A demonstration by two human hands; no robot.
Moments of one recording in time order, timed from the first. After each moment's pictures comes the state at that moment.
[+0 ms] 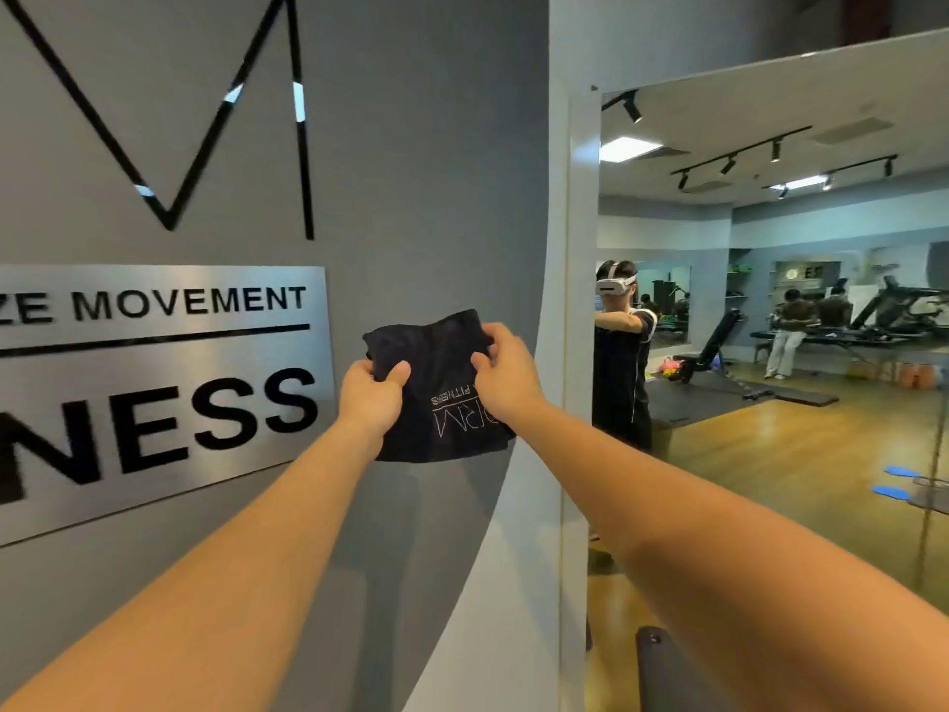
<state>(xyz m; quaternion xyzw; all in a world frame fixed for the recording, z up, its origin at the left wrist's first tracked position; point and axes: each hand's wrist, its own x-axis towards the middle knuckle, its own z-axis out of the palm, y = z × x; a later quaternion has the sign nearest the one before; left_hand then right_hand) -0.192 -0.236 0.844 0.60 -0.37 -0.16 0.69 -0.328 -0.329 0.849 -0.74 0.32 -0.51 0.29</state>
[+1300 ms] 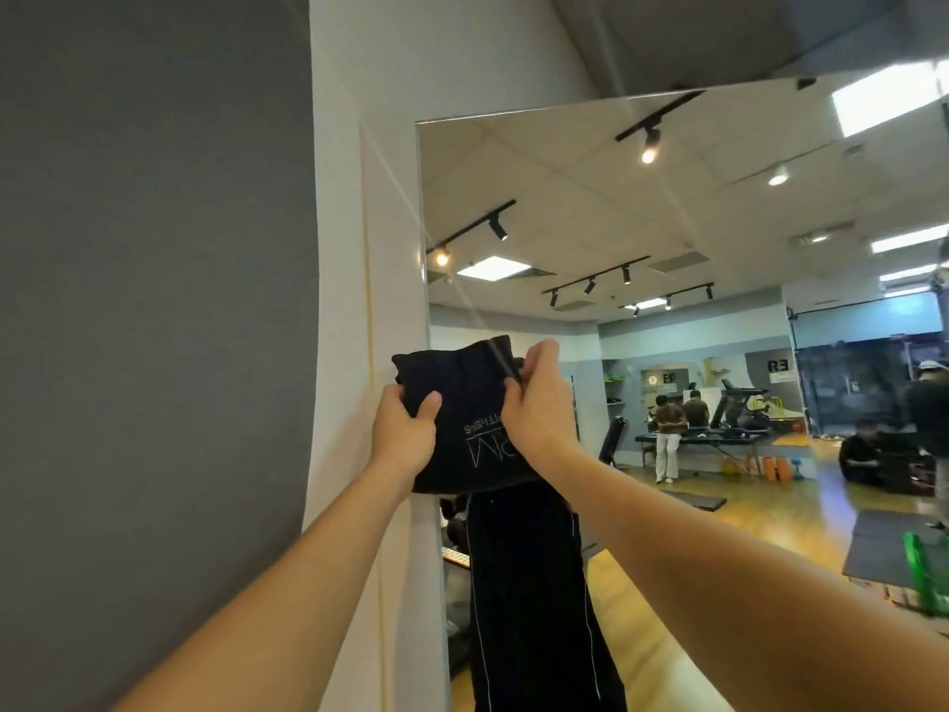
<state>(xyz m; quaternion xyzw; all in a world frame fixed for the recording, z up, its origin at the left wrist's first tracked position) -0.328 -0.874 0.973 0.47 -0.54 -0.14 0.68 -0.482 -0.894 0.977 -0.65 0.37 -0.66 0.05</state>
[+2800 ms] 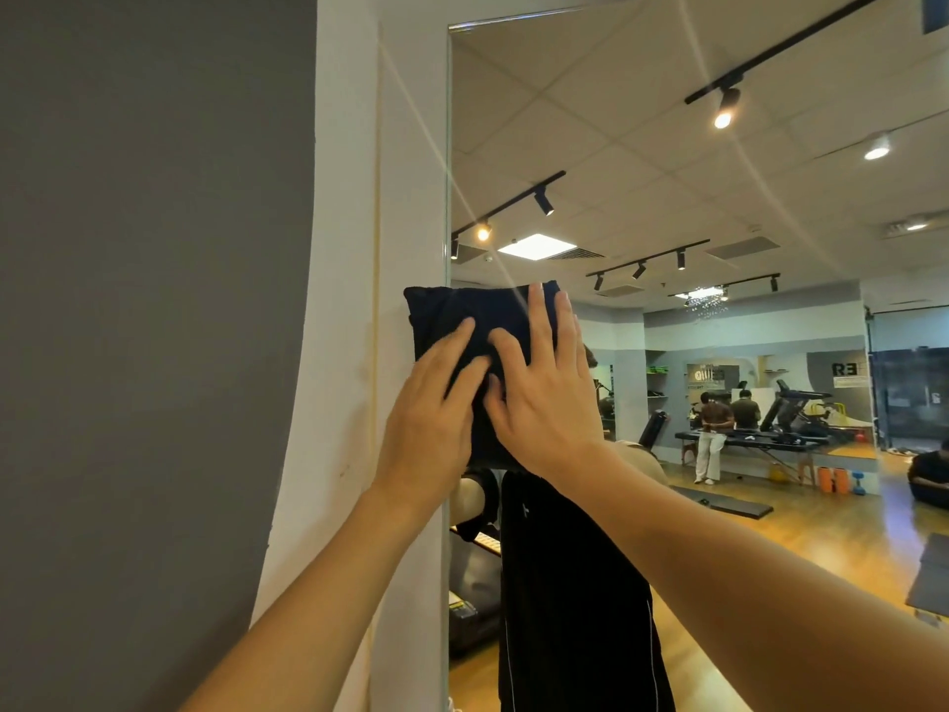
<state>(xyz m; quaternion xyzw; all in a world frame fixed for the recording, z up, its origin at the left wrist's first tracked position) -0.316 -0.935 0.933 0.36 -0.63 0.47 0.50 -0.465 -0.980 0.958 -0.69 0.33 -0.52 -0.38</state>
